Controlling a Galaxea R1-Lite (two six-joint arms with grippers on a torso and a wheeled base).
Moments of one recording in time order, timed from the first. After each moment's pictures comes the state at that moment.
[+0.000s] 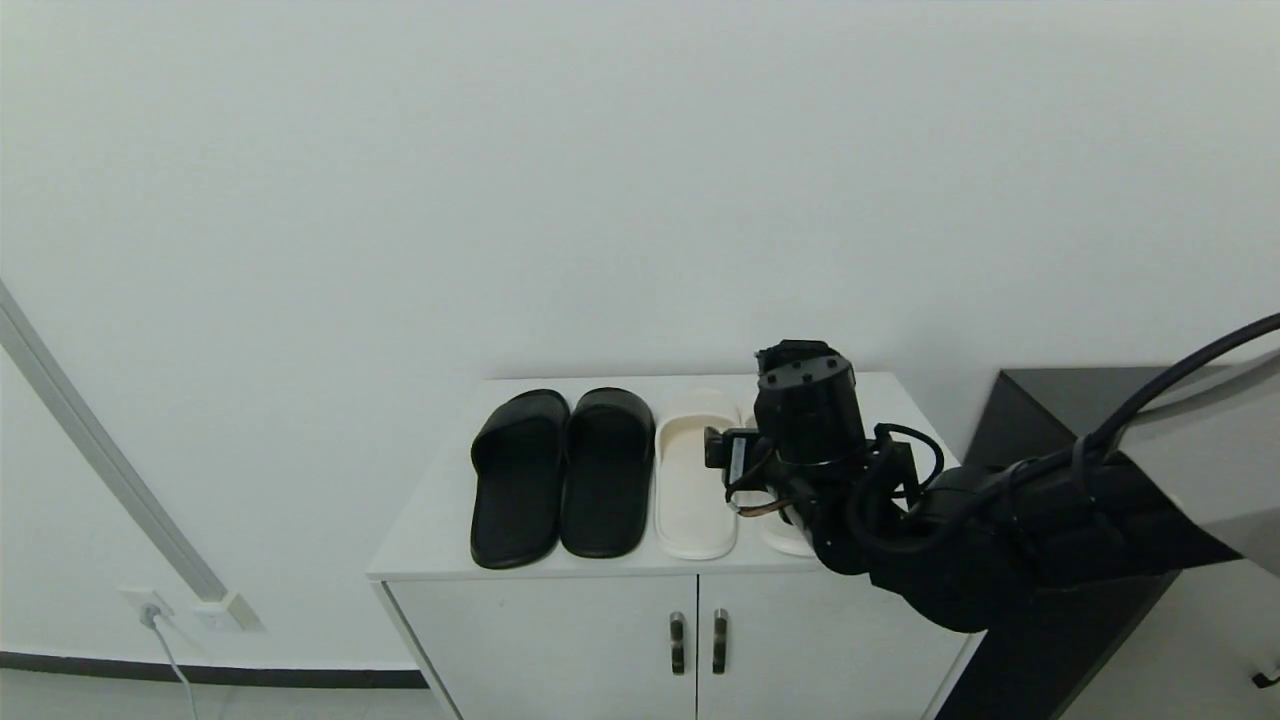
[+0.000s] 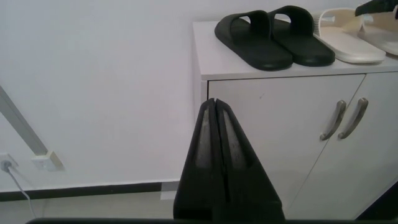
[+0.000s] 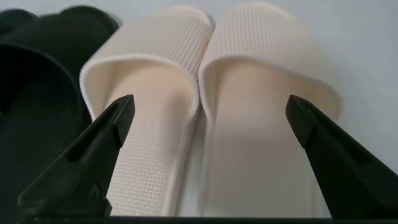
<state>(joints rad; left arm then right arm) 0.00 0.00 0.00 0.00 0.00 0.02 0.80 2.05 -1.18 -0.52 -0.60 0.36</state>
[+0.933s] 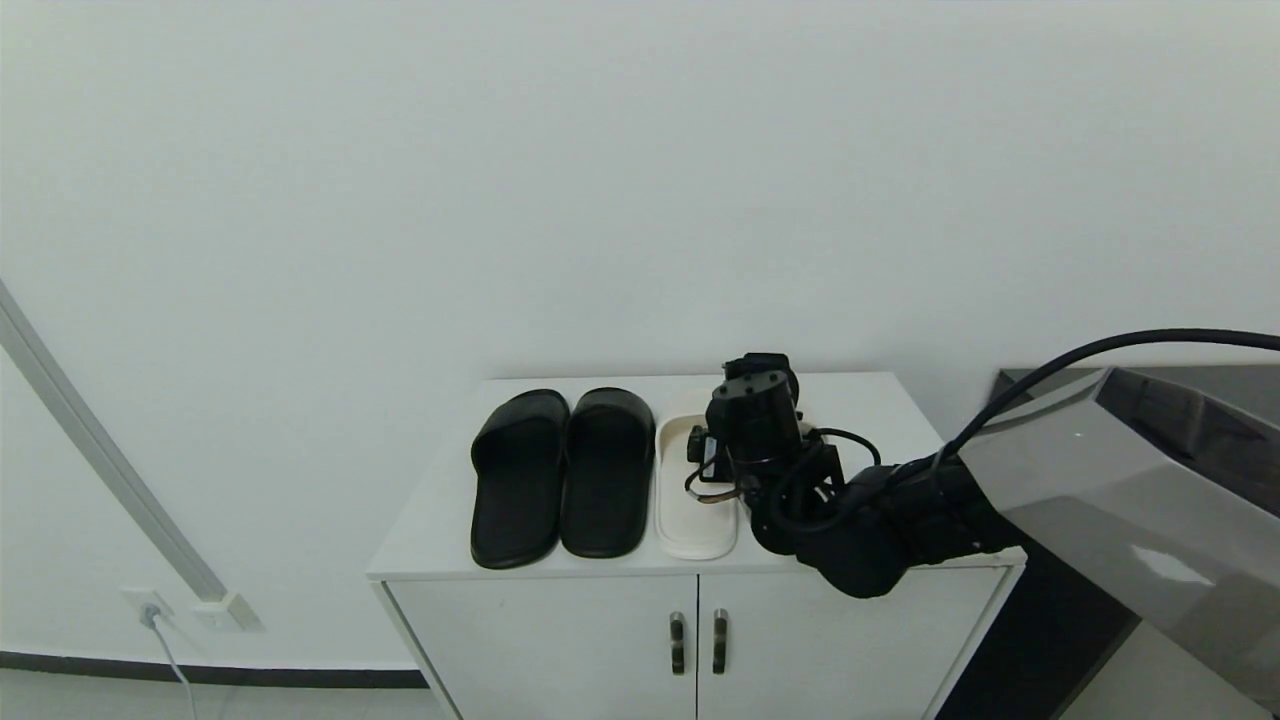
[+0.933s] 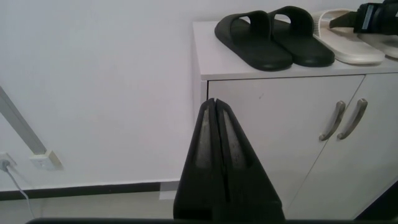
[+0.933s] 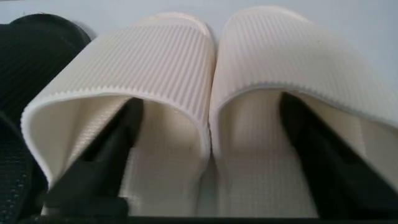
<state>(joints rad) 0.00 0.00 0.00 0.00 0.00 0.01 0.77 2.25 -1.39 -0.52 -0.65 0.34</state>
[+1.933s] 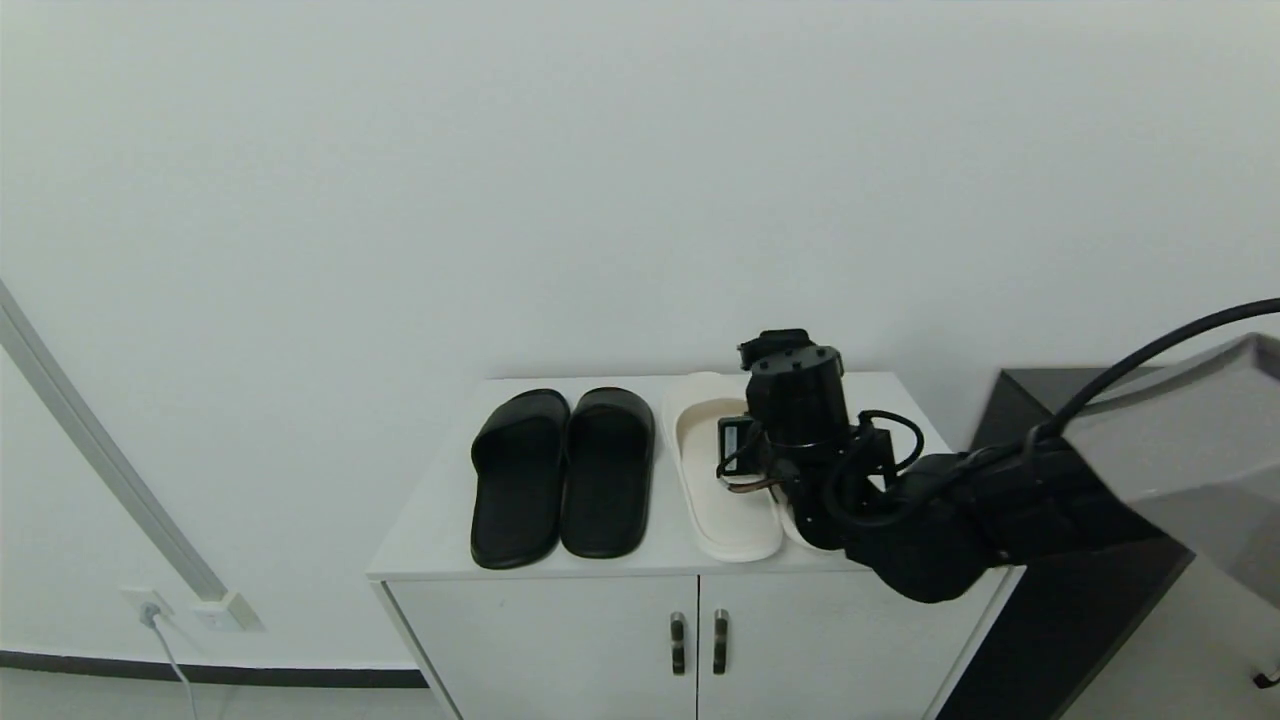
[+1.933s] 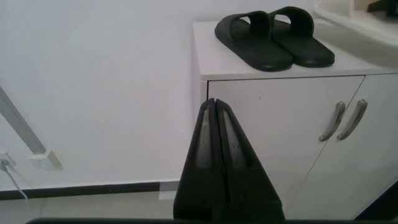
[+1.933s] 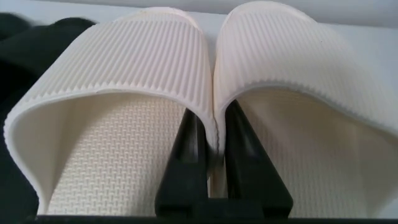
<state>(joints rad) 0.00 0.00 0.00 0.00 0.00 0.01 0.77 2.09 -1.25 -0.55 -0.60 0.22</state>
